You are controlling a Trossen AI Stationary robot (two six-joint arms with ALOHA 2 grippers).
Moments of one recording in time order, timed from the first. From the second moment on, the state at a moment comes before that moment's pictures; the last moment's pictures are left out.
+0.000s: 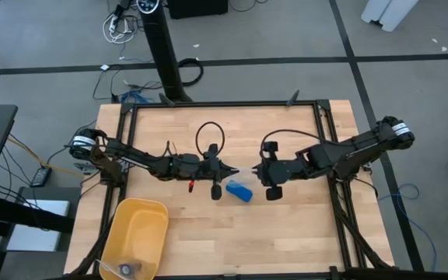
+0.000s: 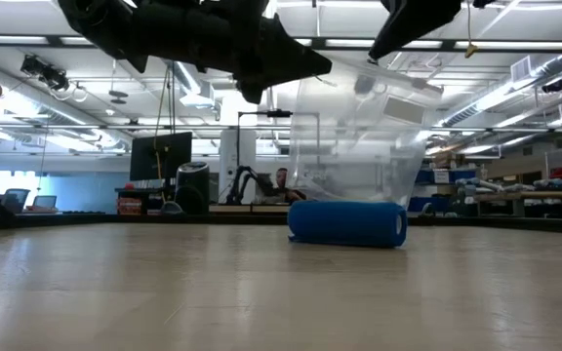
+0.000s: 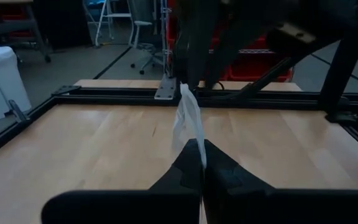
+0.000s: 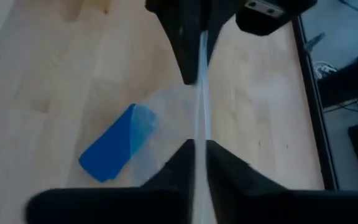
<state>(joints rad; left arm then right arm) -0.11 1.64 0.81 0.71 -0.19 -0.03 0.30 1.34 1.14 -0.64 0.46 -0.07</state>
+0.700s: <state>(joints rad) -0.11 1.64 0.81 0.71 -0.18 -0.03 0.28 1.36 1.14 -0.61 0.49 -0.10</state>
